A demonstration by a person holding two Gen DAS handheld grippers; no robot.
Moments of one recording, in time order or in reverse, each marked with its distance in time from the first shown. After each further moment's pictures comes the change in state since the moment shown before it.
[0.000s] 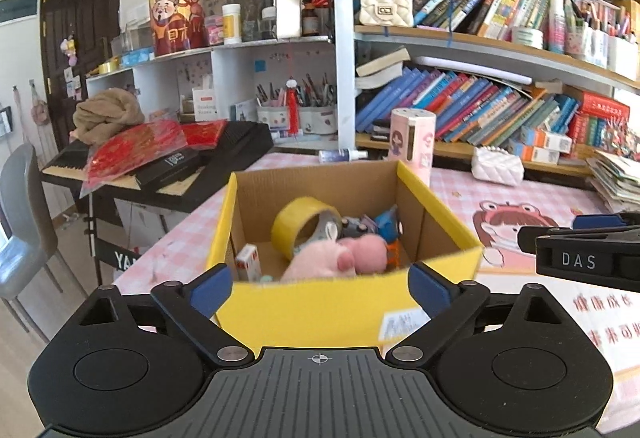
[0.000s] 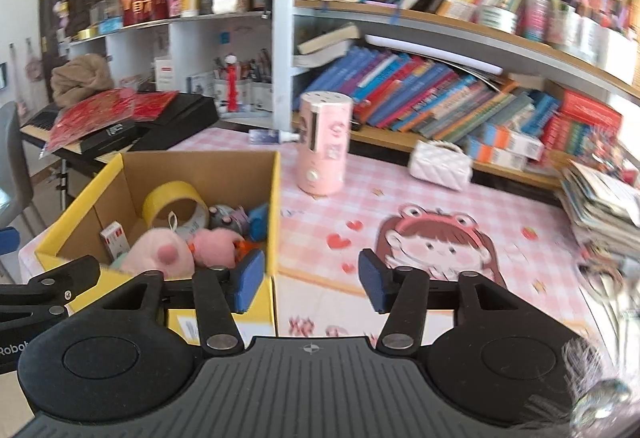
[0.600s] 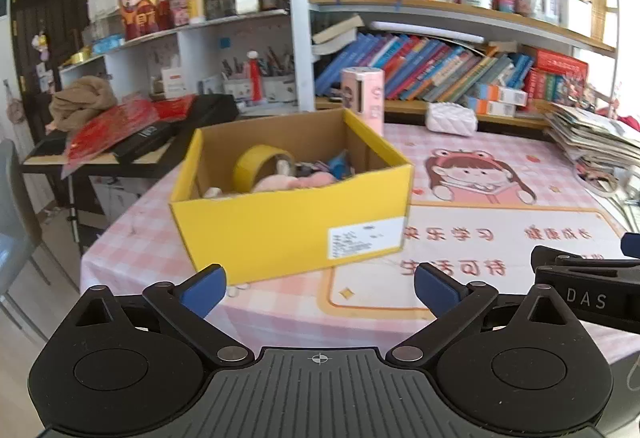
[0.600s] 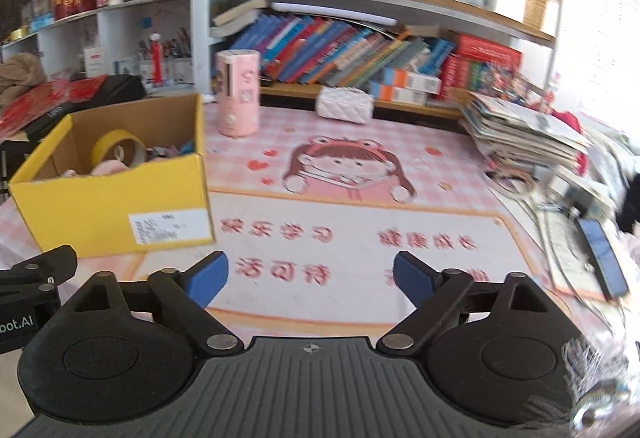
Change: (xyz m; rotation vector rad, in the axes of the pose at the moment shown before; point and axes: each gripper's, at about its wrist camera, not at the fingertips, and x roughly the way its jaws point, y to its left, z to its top) left arm -0.044 -0.031 -0.045 0.066 0.075 -0.084; right arm -0.076 -0.015 -0.089 0.120 0.050 -0.235
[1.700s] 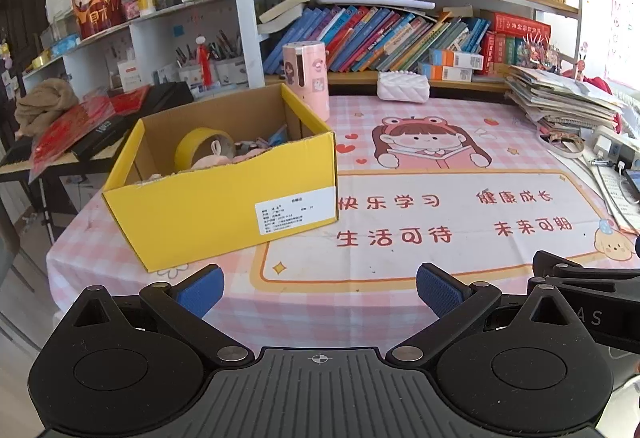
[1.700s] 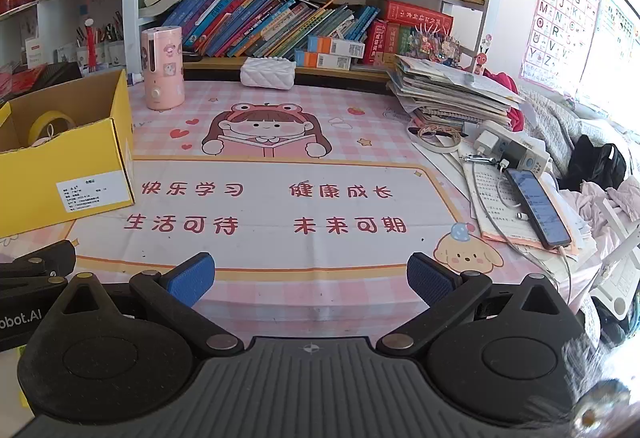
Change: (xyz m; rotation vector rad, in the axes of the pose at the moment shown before) left arm 0.003 -0.055 -0.007 0.074 0.074 -0.060; right arm -0.010 -0.046 -0.024 0.049 0.074 -0.142
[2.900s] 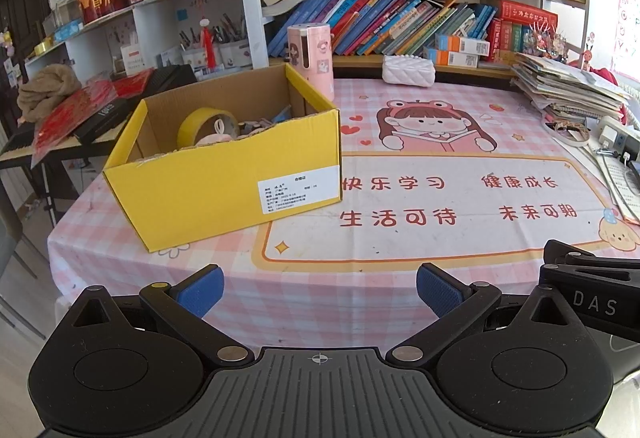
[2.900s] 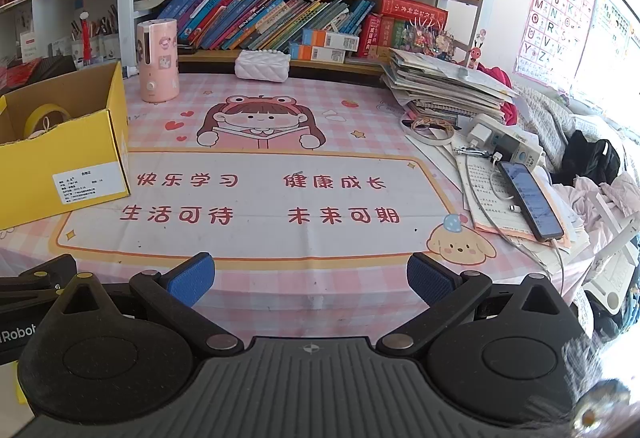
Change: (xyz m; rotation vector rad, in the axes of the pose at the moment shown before) left arm 0.002 0.002 -0.008 -0.015 0.043 0.007; right arm -0.003 0.001 -0.004 -0.001 0.013 -0.019
